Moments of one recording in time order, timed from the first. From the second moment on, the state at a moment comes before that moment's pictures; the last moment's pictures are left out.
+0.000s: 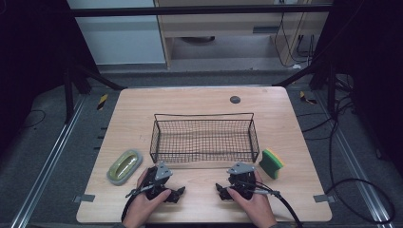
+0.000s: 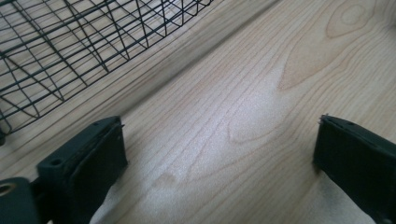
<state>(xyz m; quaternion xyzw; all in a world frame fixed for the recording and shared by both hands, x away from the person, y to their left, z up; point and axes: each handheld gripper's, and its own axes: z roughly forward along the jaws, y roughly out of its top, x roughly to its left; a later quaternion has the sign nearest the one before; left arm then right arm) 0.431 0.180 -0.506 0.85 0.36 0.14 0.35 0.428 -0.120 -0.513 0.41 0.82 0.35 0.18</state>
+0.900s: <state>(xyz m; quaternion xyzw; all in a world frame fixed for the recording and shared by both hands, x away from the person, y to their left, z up) 0.462 0.284 -0.404 0.87 0.38 0.20 0.24 0.425 -0.121 -0.513 0.41 0.82 0.35 0.18</state>
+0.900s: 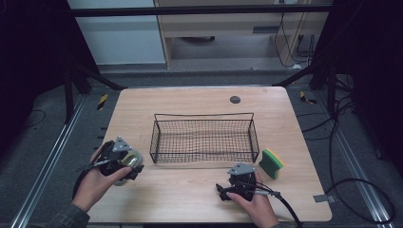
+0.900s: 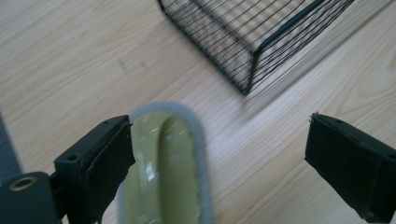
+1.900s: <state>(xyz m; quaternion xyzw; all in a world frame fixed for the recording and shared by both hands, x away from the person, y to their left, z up) 0.501 0.318 -0.417 0.90 0.40 0.09 0.12 0.426 -0.123 -0.512 0.40 0.83 0.35 0.18</state>
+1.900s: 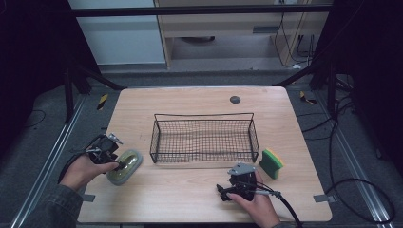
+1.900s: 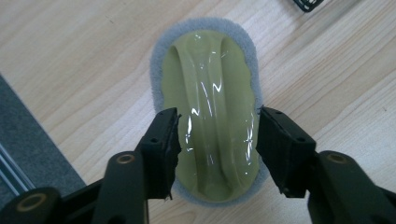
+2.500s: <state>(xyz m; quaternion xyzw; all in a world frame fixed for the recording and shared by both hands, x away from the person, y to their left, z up) 0.518 0.307 -0.425 0.91 0.40 0.07 0.08 0.425 -0.124 -0.512 0.40 0.83 0.35 0.17</state>
